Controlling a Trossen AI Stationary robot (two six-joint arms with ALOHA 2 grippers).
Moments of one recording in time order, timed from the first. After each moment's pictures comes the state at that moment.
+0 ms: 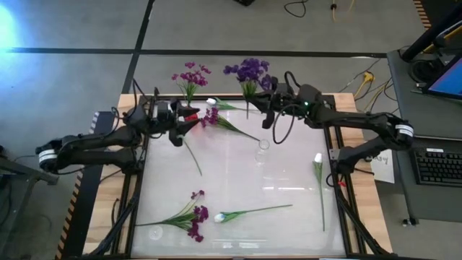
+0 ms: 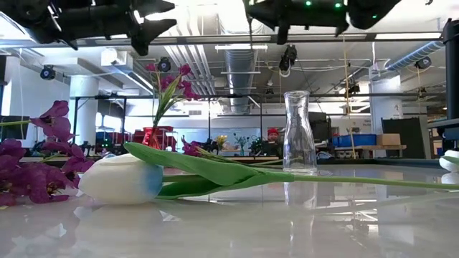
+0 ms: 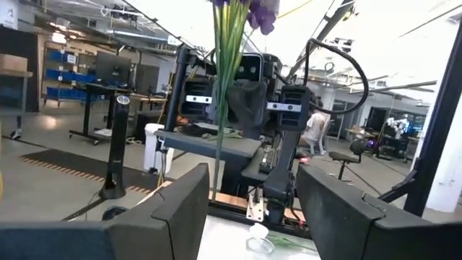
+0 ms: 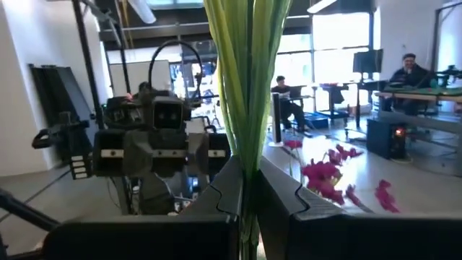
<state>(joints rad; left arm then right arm) 0.40 0.88 0.45 0.67 0.24 -0.23 -0.41 1.36 0.93 0.64 -0.26 0.11</state>
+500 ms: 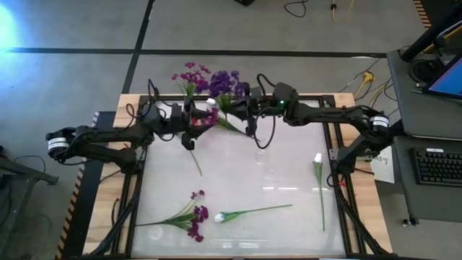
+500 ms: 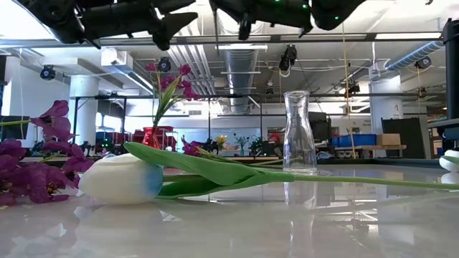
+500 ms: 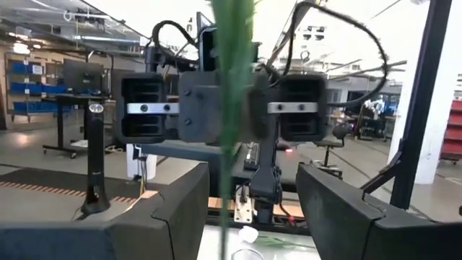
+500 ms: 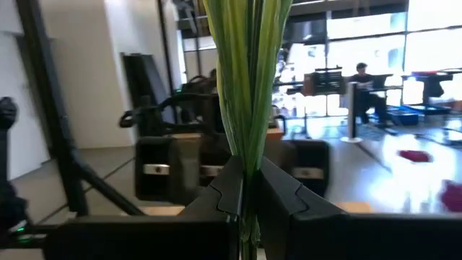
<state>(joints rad) 0.31 1.10 0.55 0.79 0.25 -0.14 -0.32 1.62 1.18 0.64 -0.45 0.13</state>
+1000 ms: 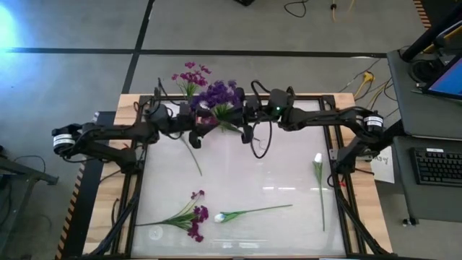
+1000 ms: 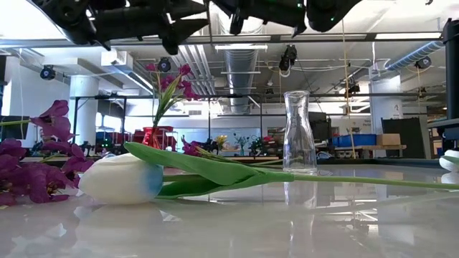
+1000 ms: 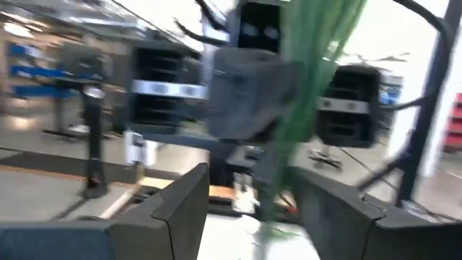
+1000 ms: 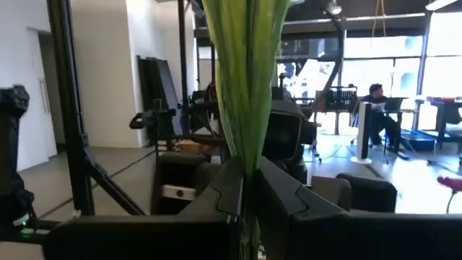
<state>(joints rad) 0.30 1.20 0.61 0.78 0.25 -0.15 -0.27 1.68 1.19 0.73 -0.44 0.08</state>
